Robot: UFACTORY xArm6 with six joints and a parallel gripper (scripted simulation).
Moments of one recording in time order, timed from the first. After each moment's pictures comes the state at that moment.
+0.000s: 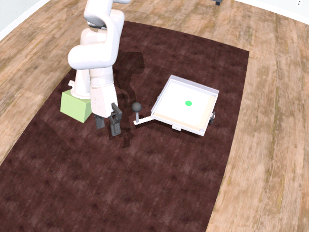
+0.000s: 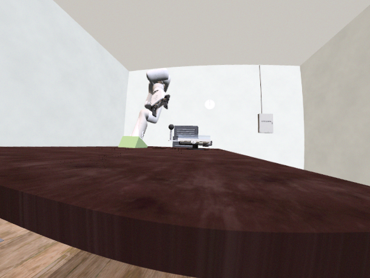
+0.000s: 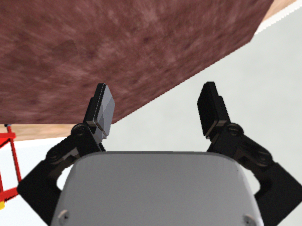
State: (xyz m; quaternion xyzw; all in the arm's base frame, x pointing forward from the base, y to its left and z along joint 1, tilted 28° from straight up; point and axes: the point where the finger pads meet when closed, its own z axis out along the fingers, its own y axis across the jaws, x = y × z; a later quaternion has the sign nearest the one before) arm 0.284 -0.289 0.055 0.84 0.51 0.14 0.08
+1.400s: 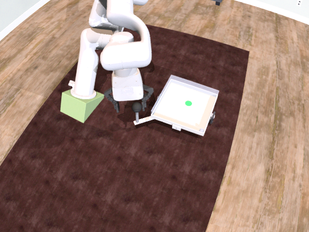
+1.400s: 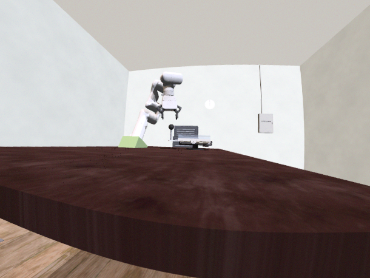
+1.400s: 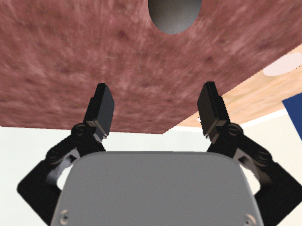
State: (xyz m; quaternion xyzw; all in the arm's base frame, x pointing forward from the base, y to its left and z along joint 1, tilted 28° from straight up) arm 0.307 -0.175 0.101 0.55 0.81 0.20 -0.03
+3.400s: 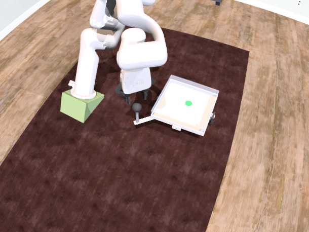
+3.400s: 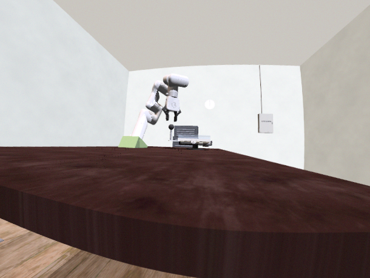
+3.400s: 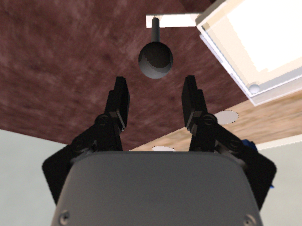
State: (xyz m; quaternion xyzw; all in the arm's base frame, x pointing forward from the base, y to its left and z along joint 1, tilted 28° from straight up) arm 0.303 -0.131 0.128 0.37 0.89 0.23 -0.08
